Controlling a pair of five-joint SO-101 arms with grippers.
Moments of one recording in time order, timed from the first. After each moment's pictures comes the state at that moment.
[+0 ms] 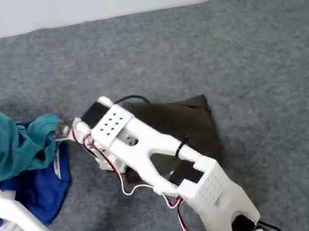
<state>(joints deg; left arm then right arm) -45.6 -9.7 9.6 88.3 -28.5 -49.6 36.3 -34.2 100.5 21.6</state>
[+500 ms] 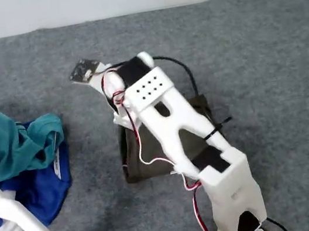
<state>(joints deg) -45.6 -9.7 9.6 88.3 -28.5 -36.3 31.5 -39.5 98.3 24.3</state>
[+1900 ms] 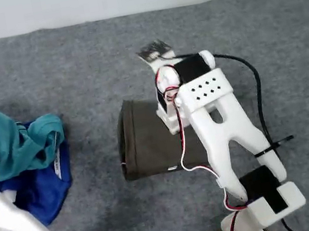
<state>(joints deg) -44.8 -22.4 10.1 93.6 -25.4 -23.2 0.6 -4.7 100.5 1.6</state>
